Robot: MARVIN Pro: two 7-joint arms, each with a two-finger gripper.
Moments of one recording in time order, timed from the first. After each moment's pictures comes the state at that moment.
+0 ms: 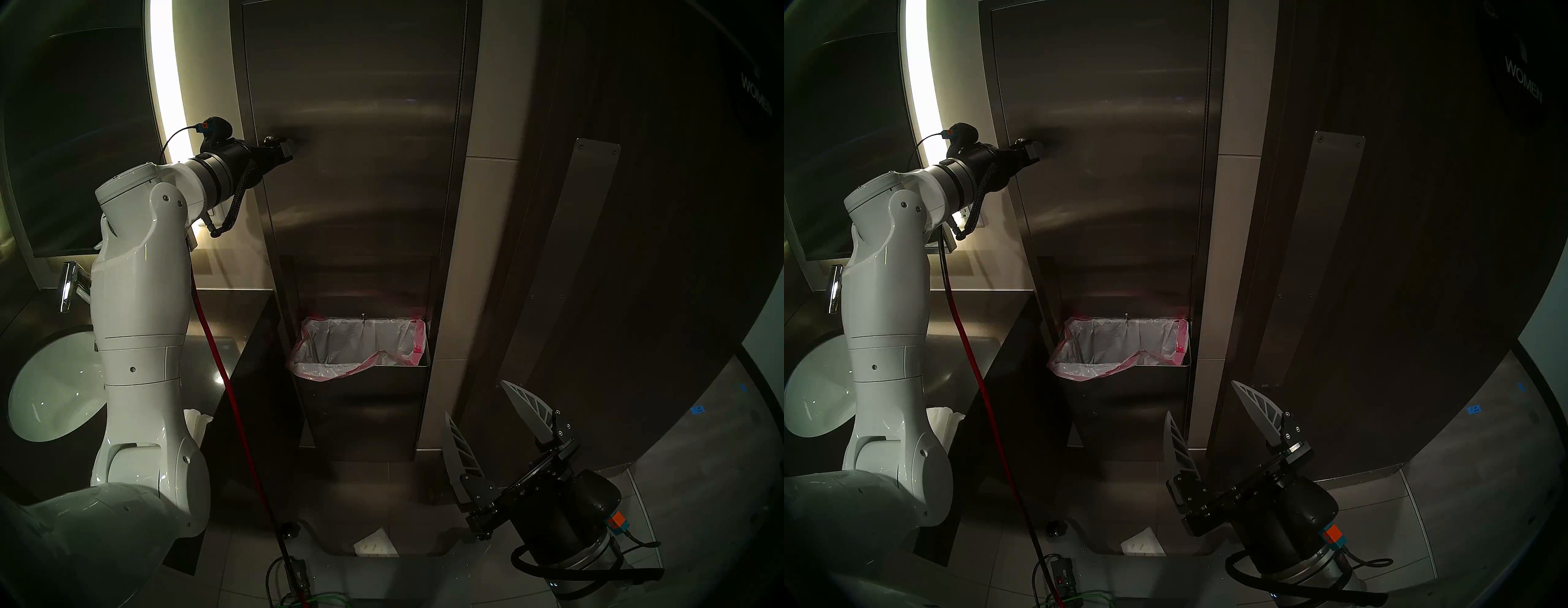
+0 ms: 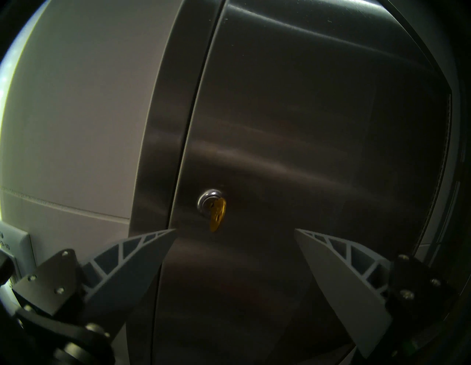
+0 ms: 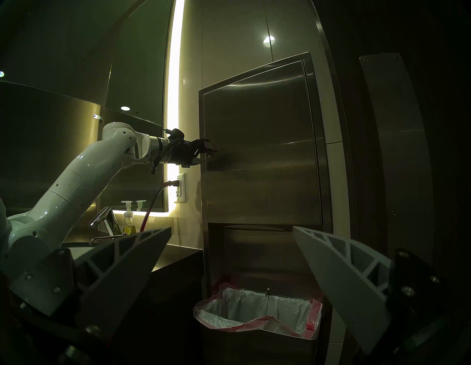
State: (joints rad) left arm 0.96 -1.31 -1.72 -1.76 -0.53 0.85 -0.15; right arm -2.01 -0.24 0.50 -2.43 -0.18 -0.70 -1.06
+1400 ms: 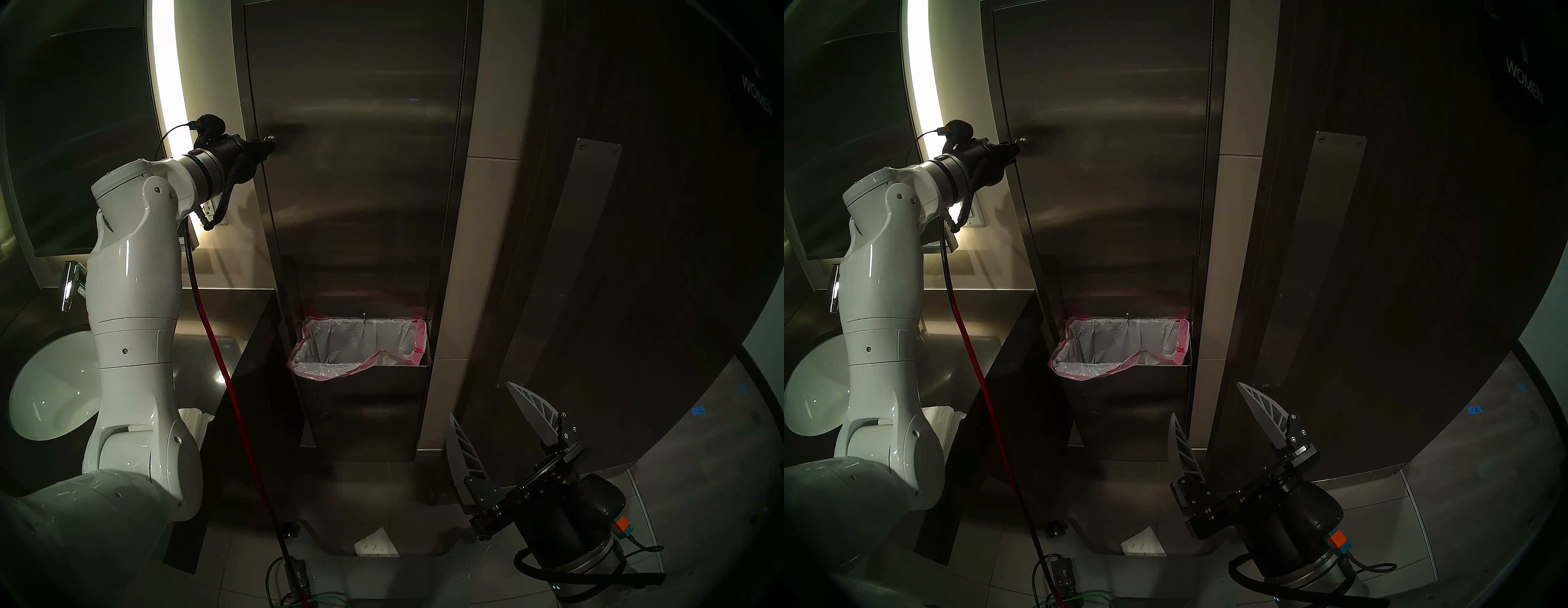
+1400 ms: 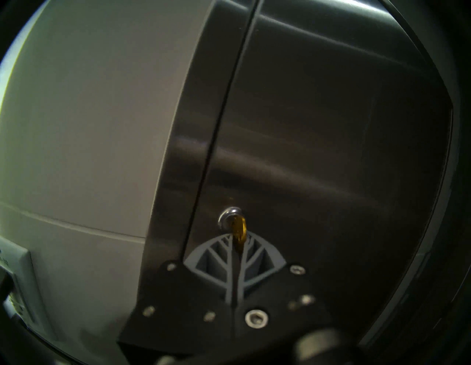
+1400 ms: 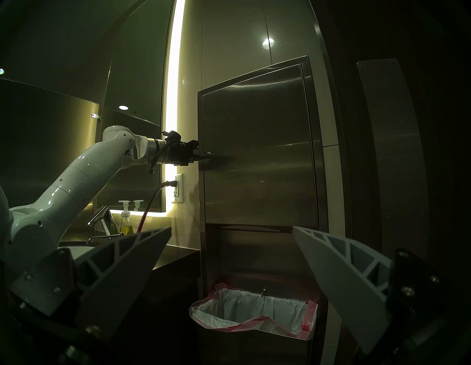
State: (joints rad) left arm 0.90 -1.32 -1.81 -1.63 -0.62 0.87 -0.23; right arm -2.03 -0.24 0.51 -2.43 -0.22 -0.69 -1.09
